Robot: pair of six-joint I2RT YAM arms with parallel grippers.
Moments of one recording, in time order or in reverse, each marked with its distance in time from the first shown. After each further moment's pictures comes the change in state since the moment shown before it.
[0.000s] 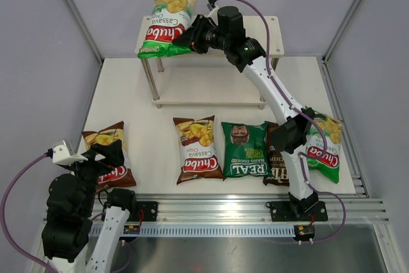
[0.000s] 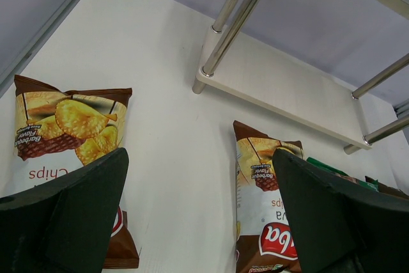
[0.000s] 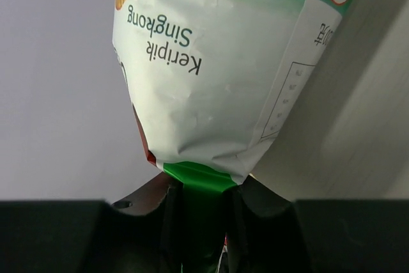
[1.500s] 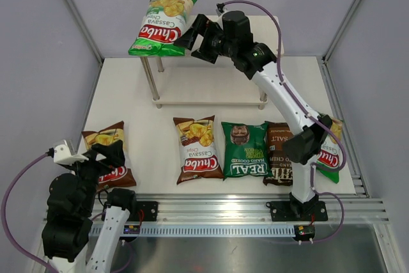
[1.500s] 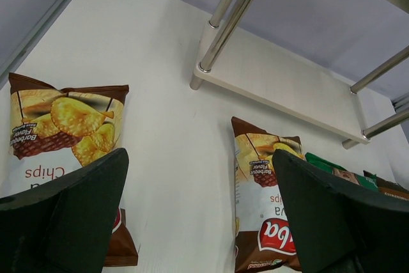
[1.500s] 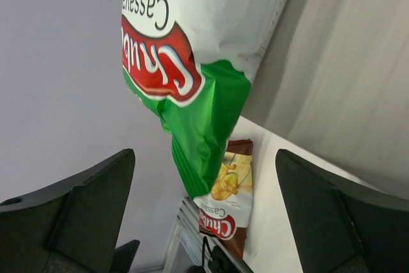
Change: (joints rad) left arm 0.000 0.001 0.000 -0.008 0.009 0.001; right arm 0.031 -0.197 -0.220 -0.038 0.144 -0.020
